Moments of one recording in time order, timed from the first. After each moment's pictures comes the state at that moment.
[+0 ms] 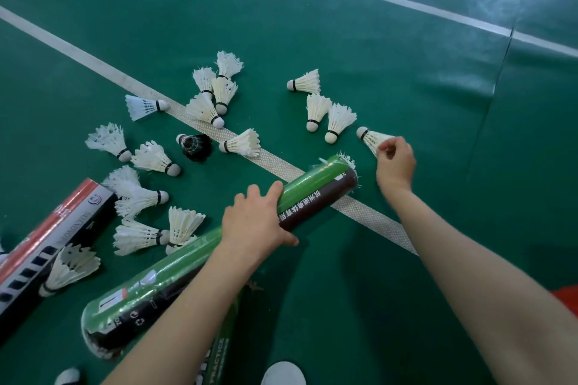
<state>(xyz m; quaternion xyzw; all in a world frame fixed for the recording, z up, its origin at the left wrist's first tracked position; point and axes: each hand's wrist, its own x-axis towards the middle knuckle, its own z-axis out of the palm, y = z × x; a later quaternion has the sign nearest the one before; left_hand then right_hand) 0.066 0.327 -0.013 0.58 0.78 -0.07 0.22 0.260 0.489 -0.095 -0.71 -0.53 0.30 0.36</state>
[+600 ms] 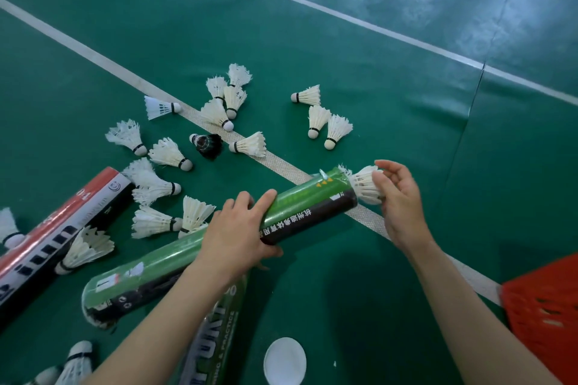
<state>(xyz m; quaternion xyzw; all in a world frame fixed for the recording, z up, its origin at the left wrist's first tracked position) 0.037 0.261 0.004 0.64 0.75 0.01 0.17 0.264 0.374 -0.023 -0.51 -0.45 0.56 0.48</state>
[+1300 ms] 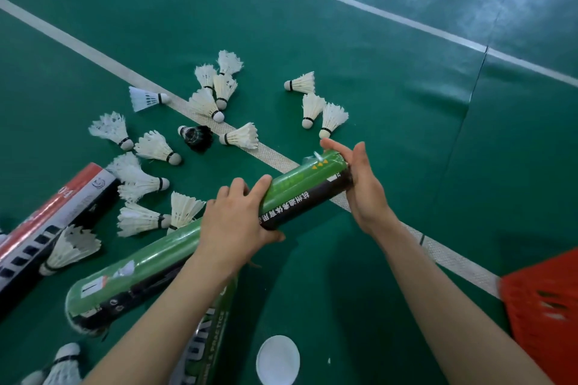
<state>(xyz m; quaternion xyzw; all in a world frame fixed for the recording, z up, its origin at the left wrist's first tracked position) 0.050 0.278 0.003 0.62 0.77 0.01 0.15 0.226 0.382 -0.030 -0.44 -0.52 0.64 0.36</state>
